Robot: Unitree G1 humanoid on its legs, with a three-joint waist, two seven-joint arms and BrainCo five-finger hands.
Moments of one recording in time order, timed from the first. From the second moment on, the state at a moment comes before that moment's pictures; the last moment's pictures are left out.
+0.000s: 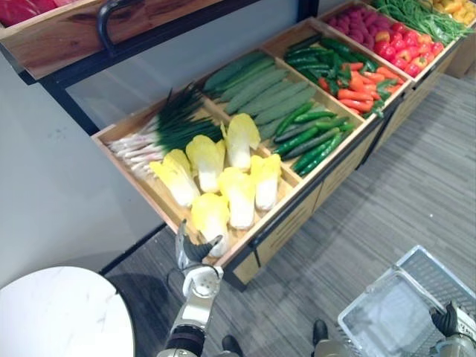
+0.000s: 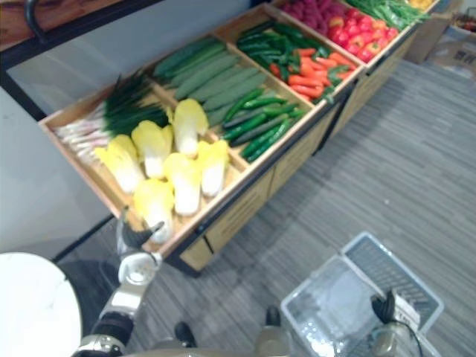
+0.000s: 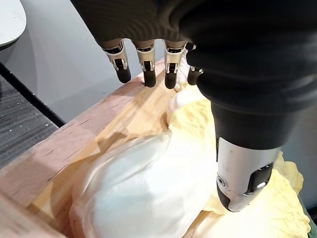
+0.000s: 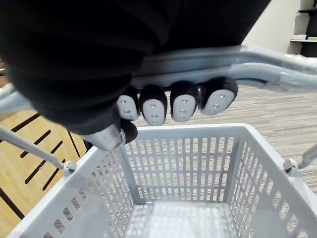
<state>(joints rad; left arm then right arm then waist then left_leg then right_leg) -0.14 0.05 0.00 0.56 0.29 -0.05 0.63 0.17 -0.38 -0.34 0.76 -0.75 -0.08 -0.43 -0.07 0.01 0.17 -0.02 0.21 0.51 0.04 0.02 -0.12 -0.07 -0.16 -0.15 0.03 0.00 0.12</state>
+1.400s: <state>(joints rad) -0.04 0.01 0.06 0.25 0.38 -0.06 0.68 0.16 -0.35 -0.38 0.89 -0.78 -0.08 -0.46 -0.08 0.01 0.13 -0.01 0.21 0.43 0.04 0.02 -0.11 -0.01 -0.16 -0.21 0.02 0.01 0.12</state>
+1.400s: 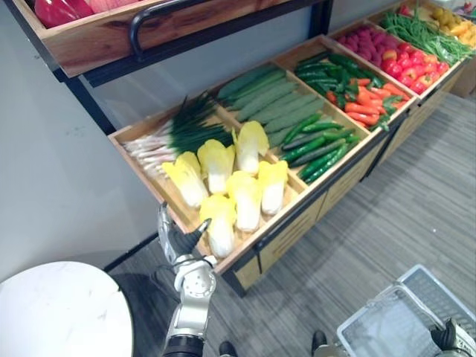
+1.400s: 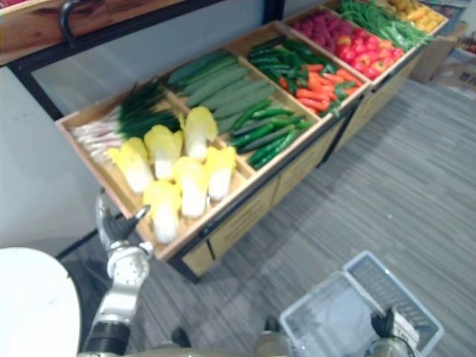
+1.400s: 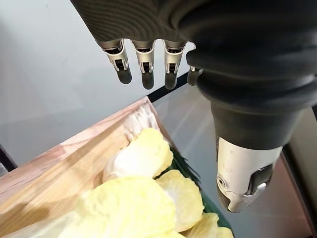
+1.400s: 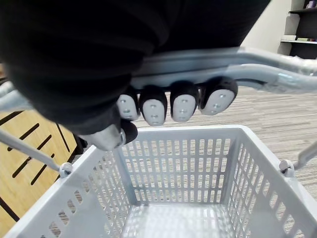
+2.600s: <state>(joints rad) -0.13 0.03 -0.03 0.48 0.35 -0.06 0.68 0.13 -0.35 -0.32 0.88 -0.78 -0.08 -0.52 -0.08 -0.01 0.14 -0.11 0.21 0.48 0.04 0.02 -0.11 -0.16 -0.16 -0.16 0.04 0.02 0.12</state>
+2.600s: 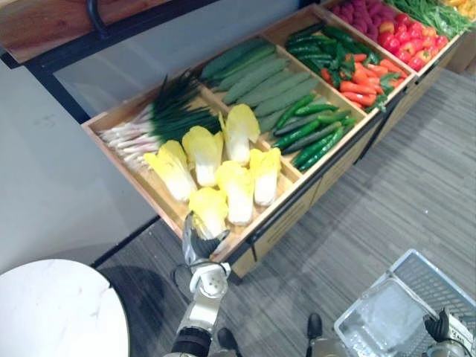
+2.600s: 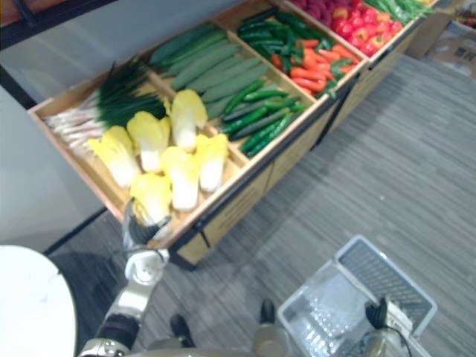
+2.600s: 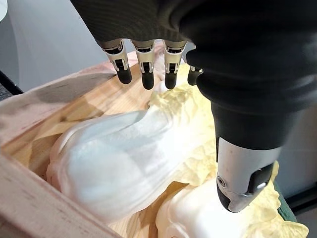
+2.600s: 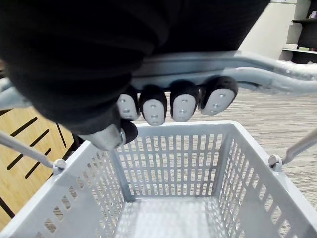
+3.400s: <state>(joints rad) -0.33 0.07 0.04 0.78 0.37 -0.07 0.85 0.07 -0.38 -0.21 0.87 -0.78 -0.14 -0.56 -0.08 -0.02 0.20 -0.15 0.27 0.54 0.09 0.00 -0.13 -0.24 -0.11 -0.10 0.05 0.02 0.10</state>
